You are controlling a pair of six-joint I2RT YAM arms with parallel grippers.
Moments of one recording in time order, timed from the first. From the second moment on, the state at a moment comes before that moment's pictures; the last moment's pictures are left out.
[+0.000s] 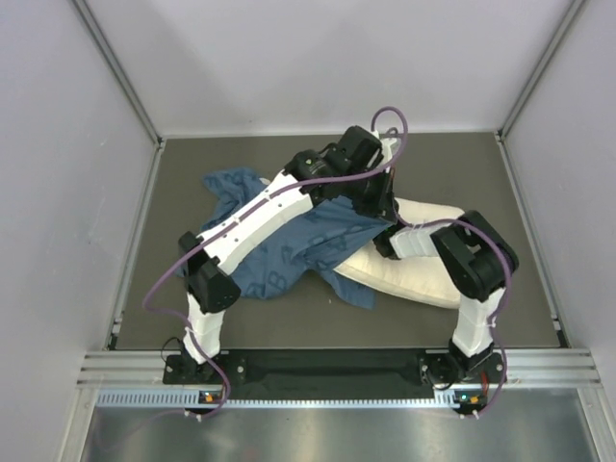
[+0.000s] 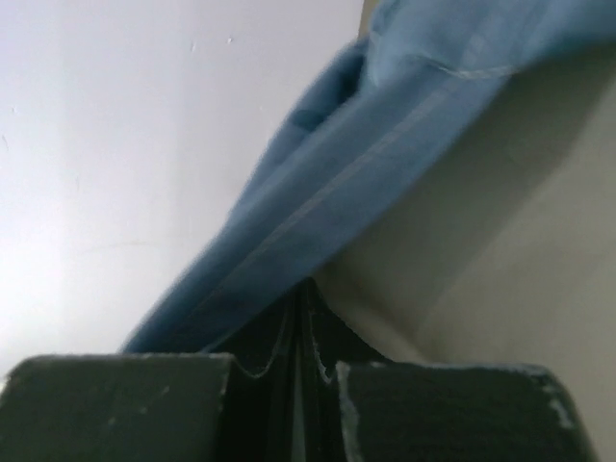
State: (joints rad) left arm -0.89 1.94 2.14 -0.91 0.35 -0.56; right arm 0.58 1.85 0.89 0.90 -0.41 1.26
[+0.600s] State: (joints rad) left arm -0.82 1.84 1.89 -0.85 0.18 -0.44; right arm 0.63 1.85 0.54 1.19 -0.34 1.25
